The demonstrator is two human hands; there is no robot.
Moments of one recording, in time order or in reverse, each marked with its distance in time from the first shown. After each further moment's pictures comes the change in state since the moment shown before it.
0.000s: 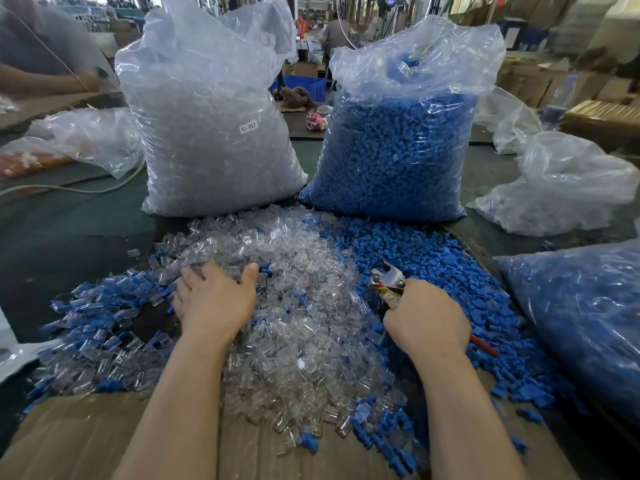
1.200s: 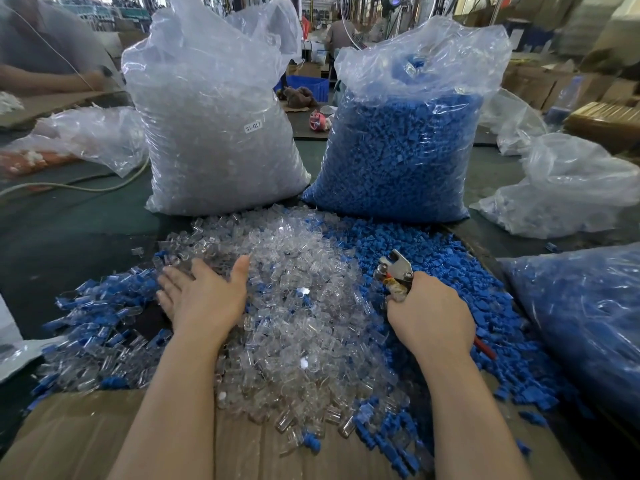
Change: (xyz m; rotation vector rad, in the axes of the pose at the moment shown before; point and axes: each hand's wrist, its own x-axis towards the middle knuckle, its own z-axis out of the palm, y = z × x) left_hand 0.011 -0.015 0.000 -0.001 0.052 -0.024; right_hand 0.001 0.002 0.001 0.122 0.098 0.002
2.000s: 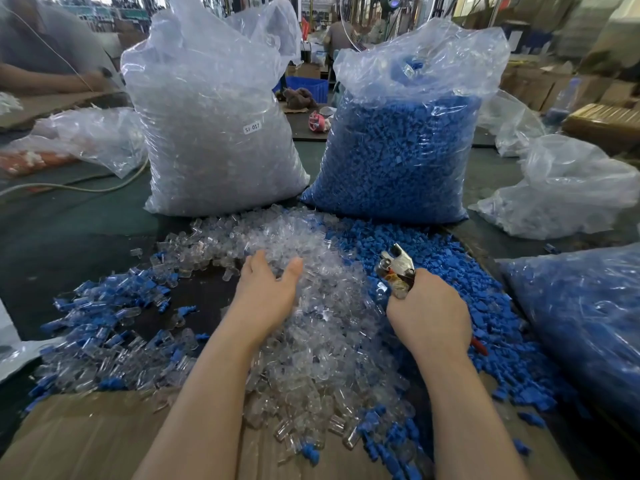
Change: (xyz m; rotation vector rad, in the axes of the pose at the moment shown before) left_hand -0.029 0.042 0.013 -0.357 -0.282 0.235; right_hand 0.001 -0.002 0.001 0.058 0.039 0.003
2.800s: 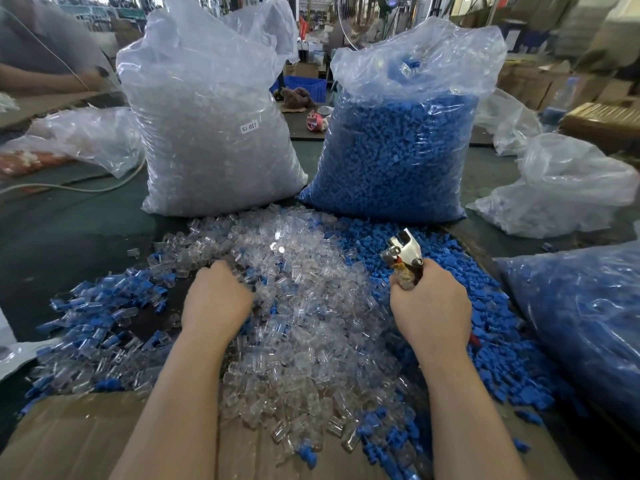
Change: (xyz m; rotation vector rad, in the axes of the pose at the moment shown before) left_hand 0.000 -0.013 -0.033 0.319 0.191 -0.109; right_hand 0.000 -0.001 -0.003 0.207 0.155 0.021
